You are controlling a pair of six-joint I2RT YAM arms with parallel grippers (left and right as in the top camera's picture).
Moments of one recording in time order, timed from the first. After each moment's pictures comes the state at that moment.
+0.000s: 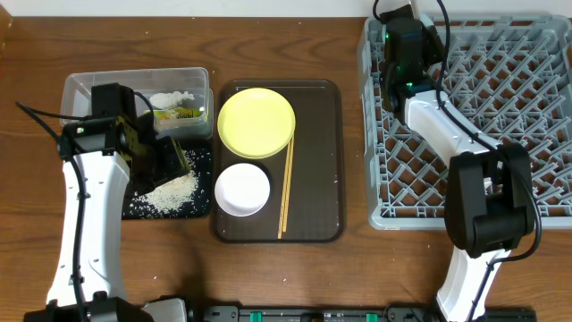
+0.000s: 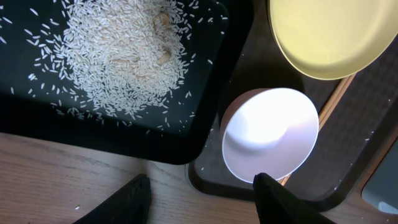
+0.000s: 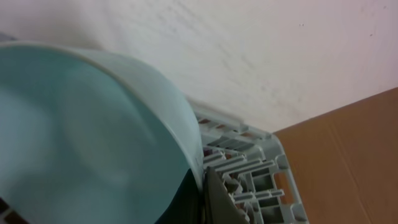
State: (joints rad) left arm 0.16 1.43 1.25 -1.23 0.20 -0.25; right arm 0.23 2.05 1.46 0.15 0.74 -0.51
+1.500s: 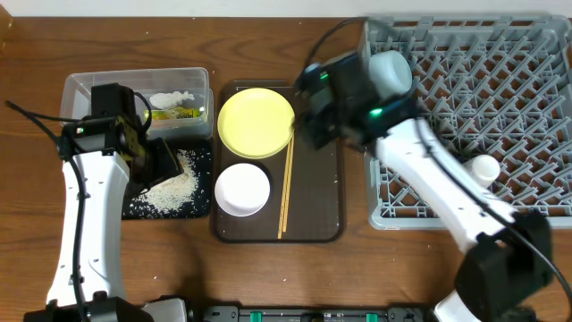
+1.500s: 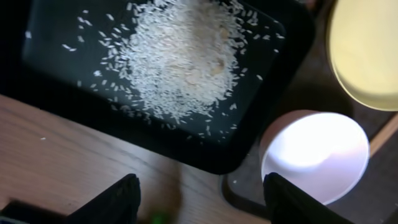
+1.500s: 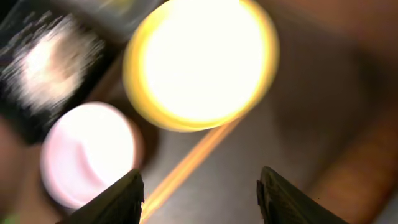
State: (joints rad) left arm 0.16 1.43 1.25 -1.23 0.02 -0.33; right arm 0.58 1.78 1.47 -0.68 -0.27 0.04
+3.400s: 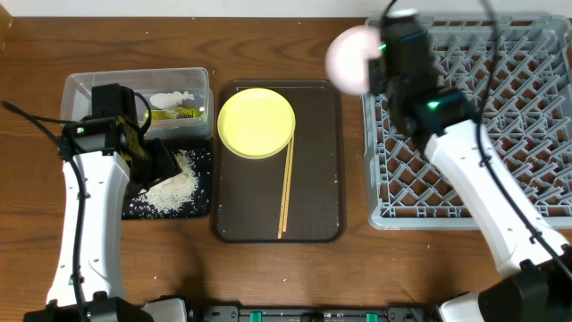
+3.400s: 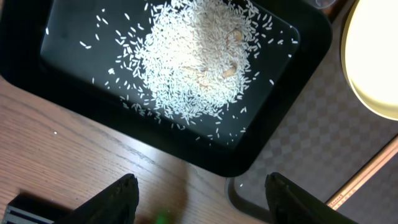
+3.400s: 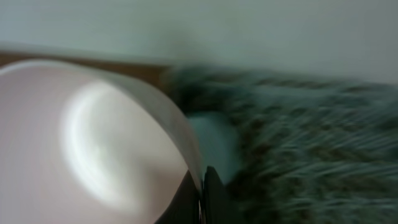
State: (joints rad) left arm 0.16 1.43 1.25 -1.24 -0.01 -0.35; right arm 0.35 1.63 1.48 -0.46 0.45 0.11
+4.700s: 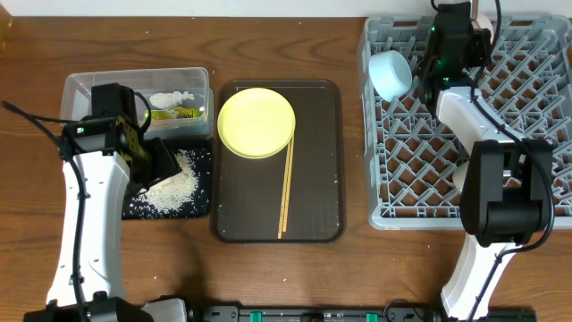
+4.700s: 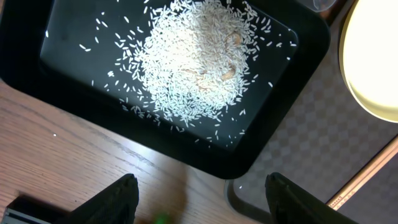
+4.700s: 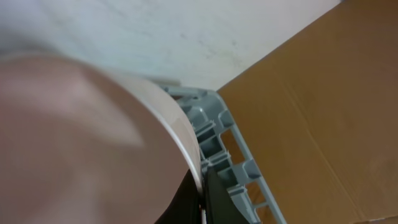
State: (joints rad) left arm 0.16 1.43 1.25 -1.23 -0.01 -0.35; right arm 0.06 2.10 1.48 0.24 0.88 -0.48
